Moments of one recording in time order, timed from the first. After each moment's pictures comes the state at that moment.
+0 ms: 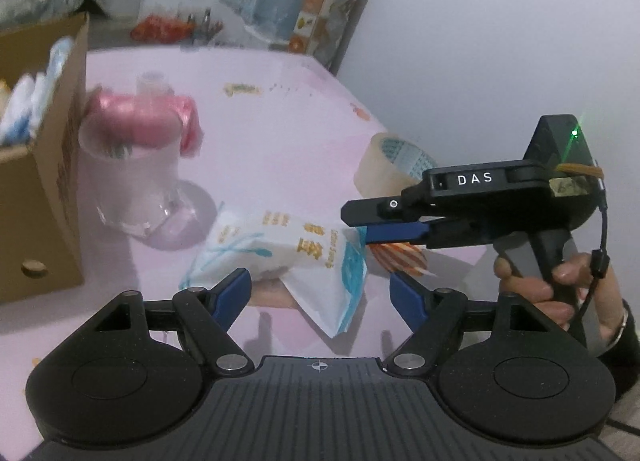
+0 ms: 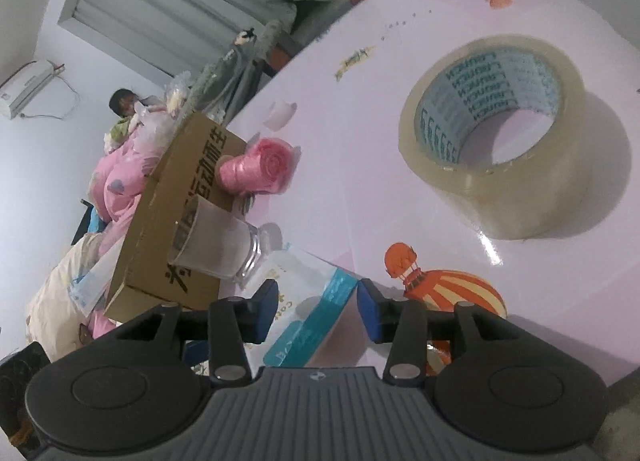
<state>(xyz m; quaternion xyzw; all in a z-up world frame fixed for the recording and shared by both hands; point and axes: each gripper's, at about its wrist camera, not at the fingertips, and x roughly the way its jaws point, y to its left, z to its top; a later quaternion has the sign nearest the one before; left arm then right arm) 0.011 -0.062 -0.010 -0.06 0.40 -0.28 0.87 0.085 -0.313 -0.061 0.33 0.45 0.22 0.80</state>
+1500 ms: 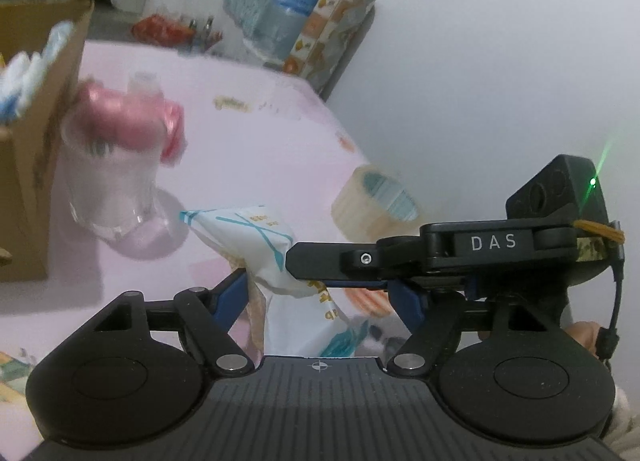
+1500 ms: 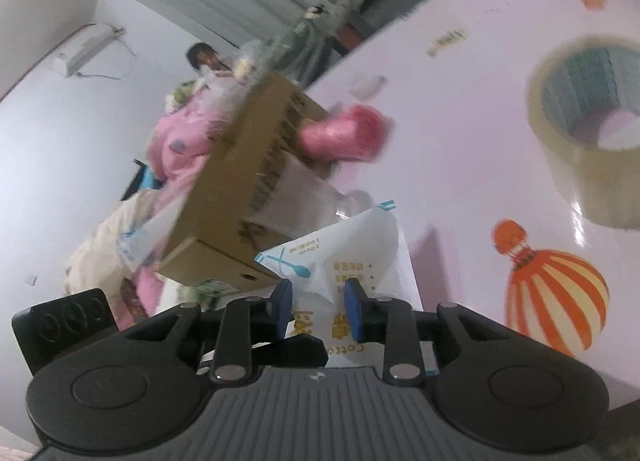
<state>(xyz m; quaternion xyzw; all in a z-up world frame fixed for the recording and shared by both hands) 0.007 -0.062 0.001 -0.14 0.36 -0.29 0.87 0.062 -0.276 -0.030 0.31 0.42 0.32 0.79</state>
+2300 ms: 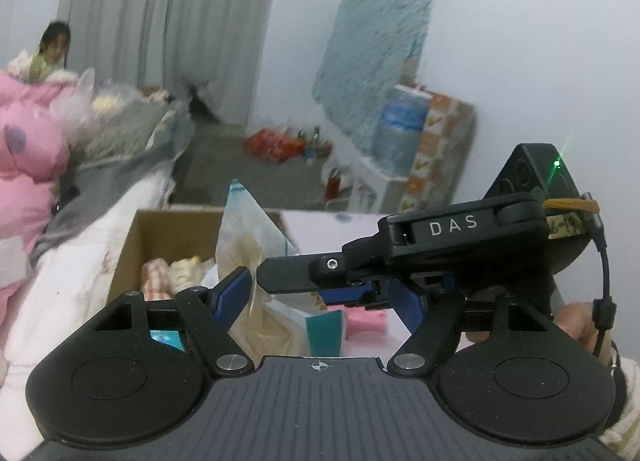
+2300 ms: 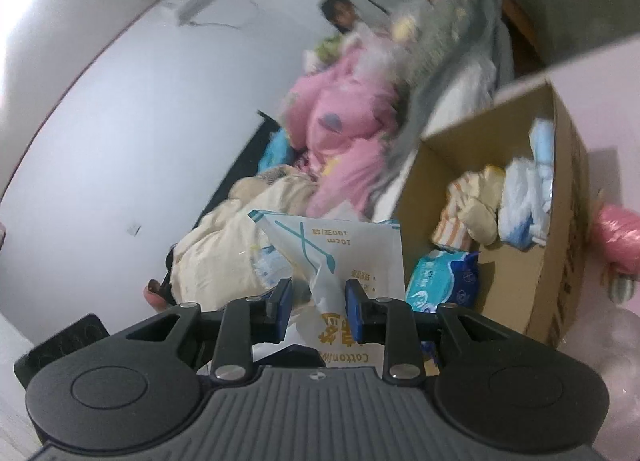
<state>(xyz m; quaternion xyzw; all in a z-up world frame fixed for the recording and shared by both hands) 0.060 0.073 0.125 -0.06 0.26 -0.12 0.96 0.202 -0.072 0.078 0.30 0.41 0.50 0.70</state>
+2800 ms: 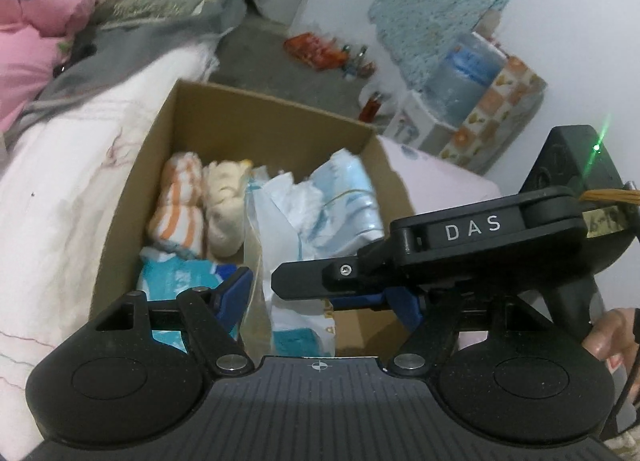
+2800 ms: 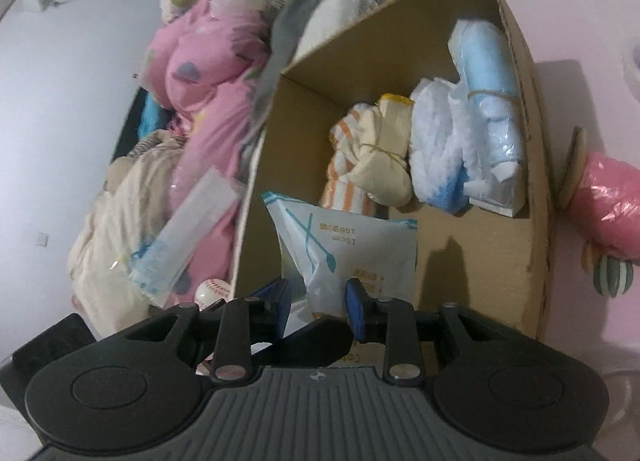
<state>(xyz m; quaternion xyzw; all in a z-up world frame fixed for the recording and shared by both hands) 0.146 0.147 0.052 -0.17 0.40 -0.09 0.90 0.269 -0.005 0.011 0.26 0.58 0.38 0.68</state>
